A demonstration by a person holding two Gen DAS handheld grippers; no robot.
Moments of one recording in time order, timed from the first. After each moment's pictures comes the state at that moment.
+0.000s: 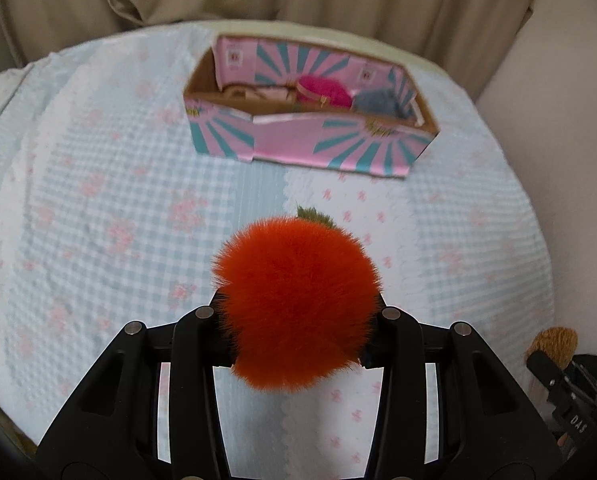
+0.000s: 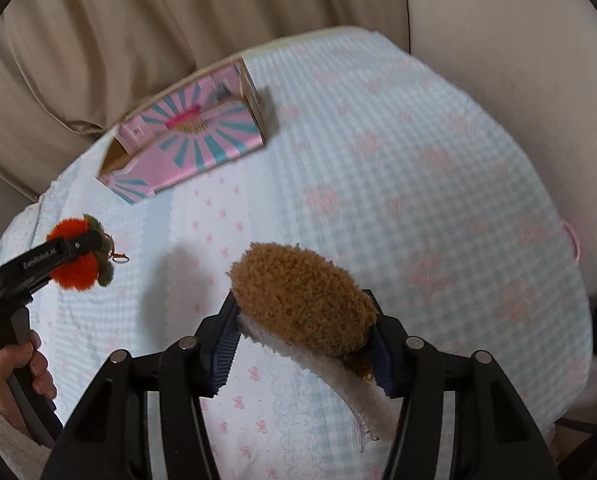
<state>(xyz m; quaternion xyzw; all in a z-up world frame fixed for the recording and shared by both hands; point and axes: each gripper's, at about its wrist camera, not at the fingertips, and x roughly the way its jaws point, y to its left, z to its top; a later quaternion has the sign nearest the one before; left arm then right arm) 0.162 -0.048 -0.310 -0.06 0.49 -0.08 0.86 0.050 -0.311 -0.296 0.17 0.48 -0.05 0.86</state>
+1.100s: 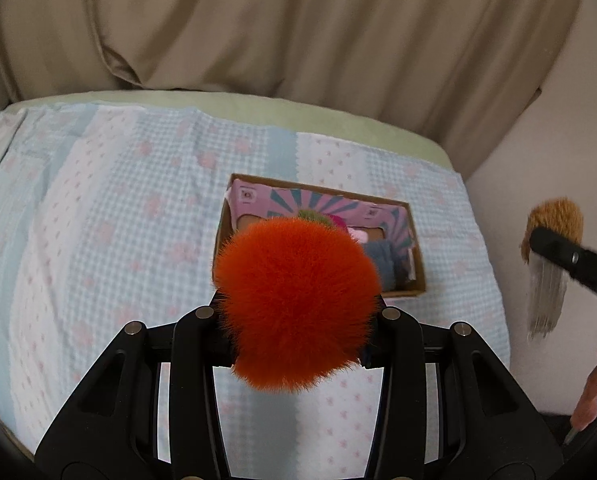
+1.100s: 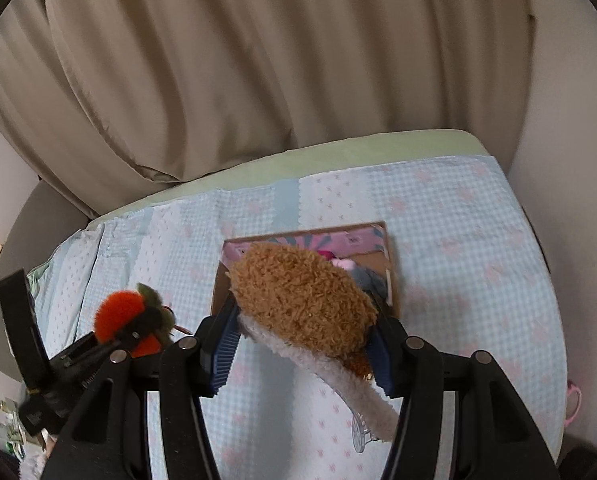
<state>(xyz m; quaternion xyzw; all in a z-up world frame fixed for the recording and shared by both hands) 0.316 0.005 -0.158 -0.09 0.46 -0.09 0.88 0.294 -0.232 -0.105 0.13 0.45 0.05 0.88</state>
